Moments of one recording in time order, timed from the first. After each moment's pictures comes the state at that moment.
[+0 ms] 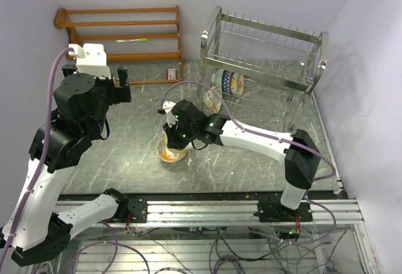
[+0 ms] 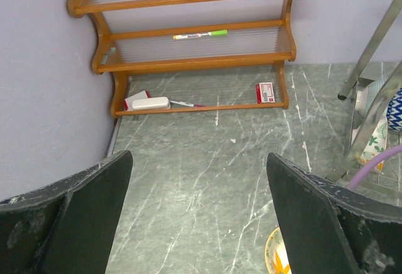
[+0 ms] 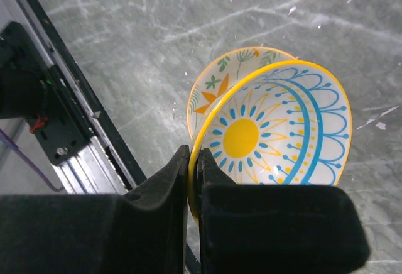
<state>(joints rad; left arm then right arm) -0.56 0.96 1.60 -0.79 -0.62 -0.01 1.05 1.80 1.45 -0.43 -0.15 0.20</state>
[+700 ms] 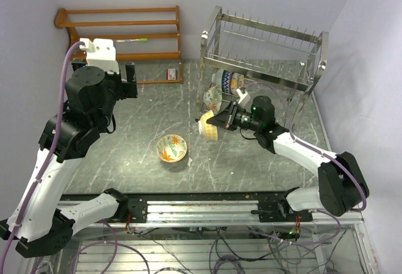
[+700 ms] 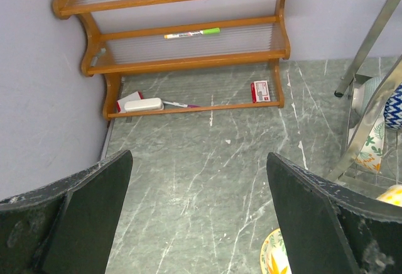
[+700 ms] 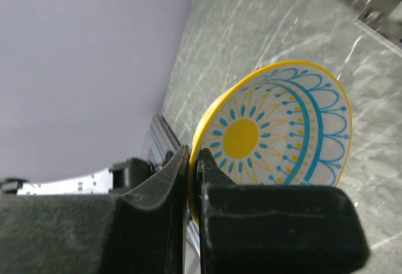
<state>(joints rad) -0.56 1.01 1.59 -0.75 -0.61 -0.01 0.51 1.36 0.72 0.35 -0.59 0.89</state>
